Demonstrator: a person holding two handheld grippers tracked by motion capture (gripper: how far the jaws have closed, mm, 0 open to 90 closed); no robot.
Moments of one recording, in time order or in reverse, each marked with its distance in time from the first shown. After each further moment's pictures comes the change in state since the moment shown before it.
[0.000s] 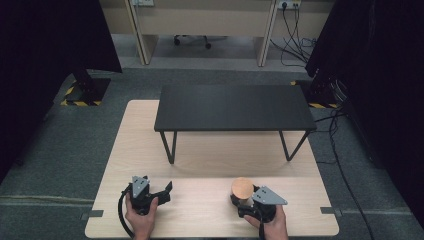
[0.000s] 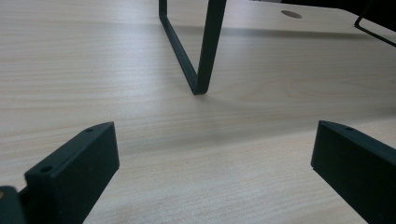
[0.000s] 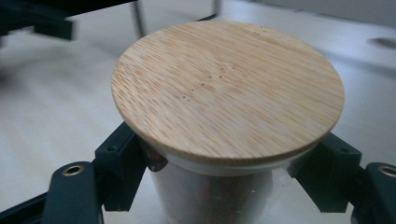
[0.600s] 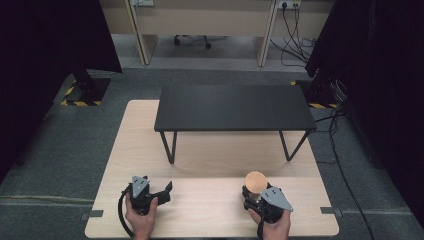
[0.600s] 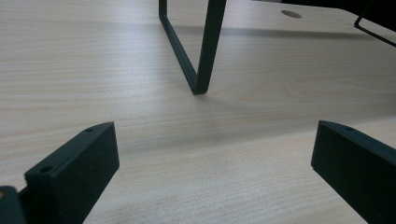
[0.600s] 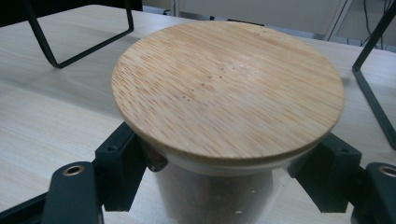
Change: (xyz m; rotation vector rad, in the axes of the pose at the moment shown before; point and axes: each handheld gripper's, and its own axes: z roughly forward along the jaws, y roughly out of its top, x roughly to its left) left arm 0.000 0.000 0.000 0.001 -0.001 0.000; right arm 0.039 0.009 -0.009 -0.019 -0.272 0.090
